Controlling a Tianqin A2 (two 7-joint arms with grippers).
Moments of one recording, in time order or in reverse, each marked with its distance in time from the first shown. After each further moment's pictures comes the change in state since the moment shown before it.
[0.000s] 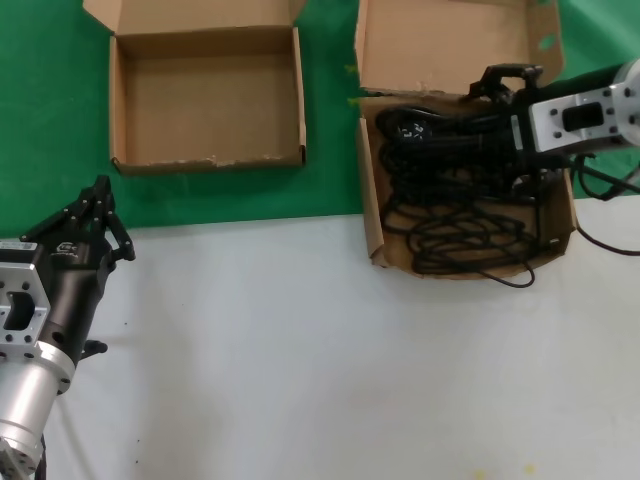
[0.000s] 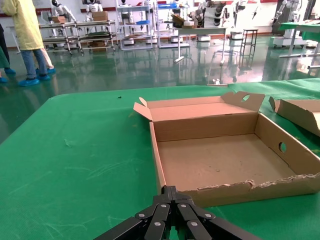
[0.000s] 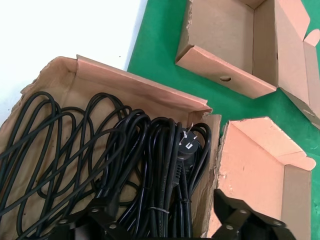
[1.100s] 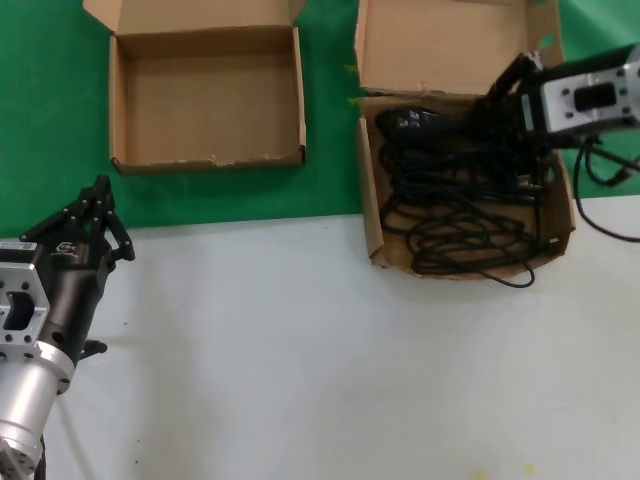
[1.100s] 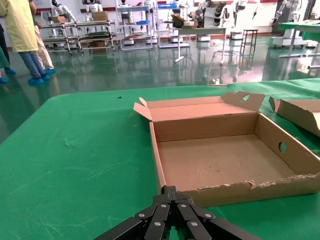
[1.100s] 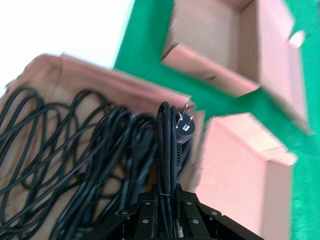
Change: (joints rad) left arm 0.000 0.000 0.000 0.000 0.000 0.000 0.000; right arm 0.030 -0.006 0.027 -0.033 0.014 -0.006 -0.037
